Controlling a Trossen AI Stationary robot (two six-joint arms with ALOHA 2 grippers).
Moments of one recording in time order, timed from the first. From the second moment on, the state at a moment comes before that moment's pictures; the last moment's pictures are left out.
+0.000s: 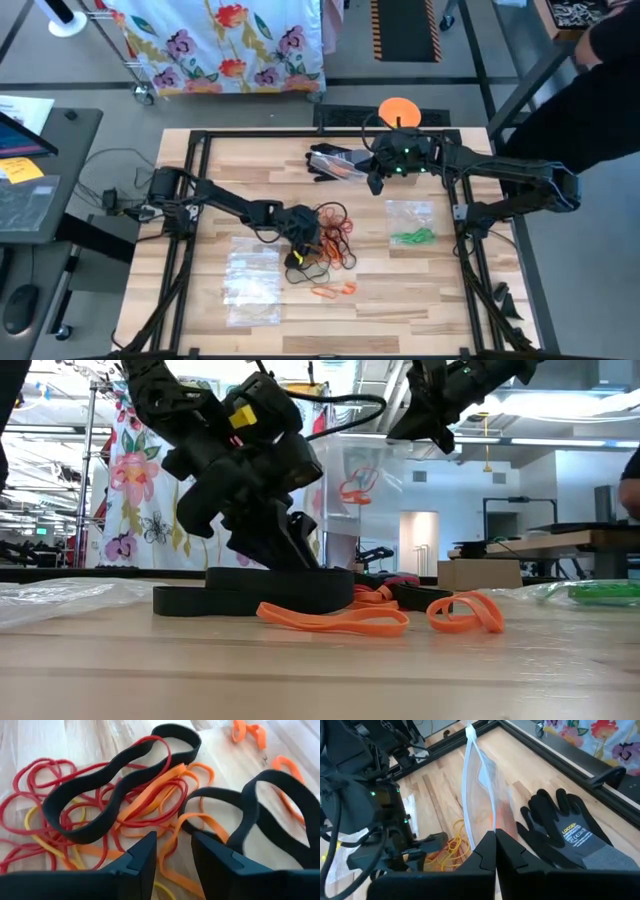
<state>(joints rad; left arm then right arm) -0.04 1.84 0.86 0.23 0.23 0.18 -0.34 1.22 0.98 -0.28 -0.07 0.27</state>
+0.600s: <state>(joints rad) -0.03 1.83 0.86 0.22 0.16 0.11 -0.34 1.22 0.98 -0.28 -0.07 0.27</state>
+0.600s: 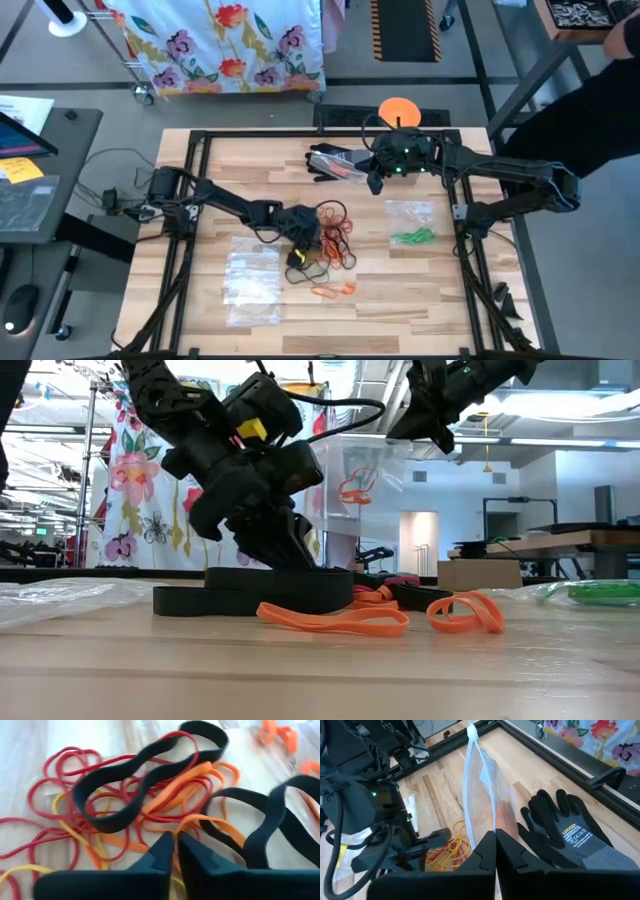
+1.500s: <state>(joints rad) 0.10 1.36 0.99 0.16 0.15 0.32 -0.31 1.24 0.98 -0.25 -0.07 0.29</state>
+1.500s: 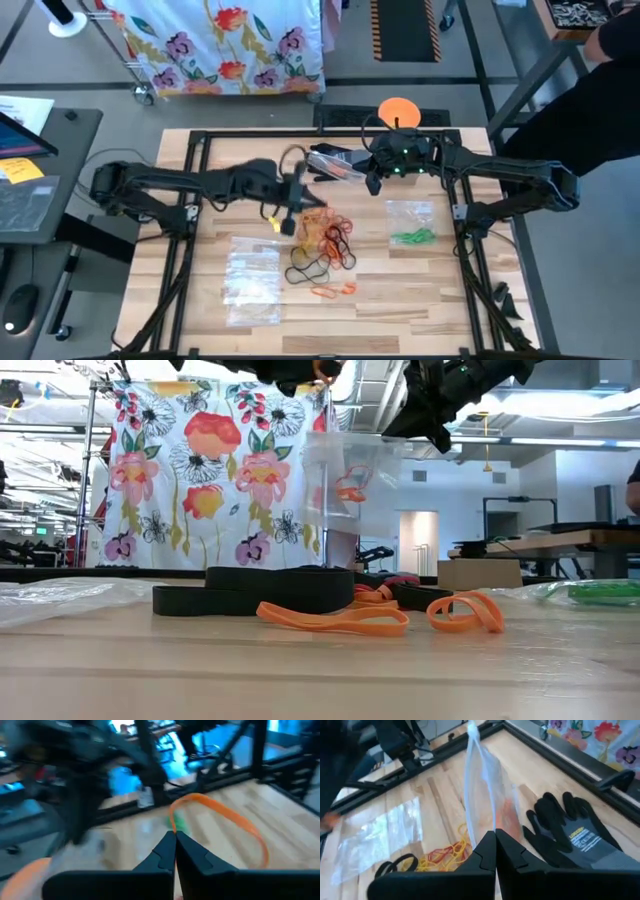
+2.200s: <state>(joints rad) 0.28 1.56 1.12 0.28 0.30 0.32 -0.26 1.27 0.98 -0.16 -0.07 0.31</state>
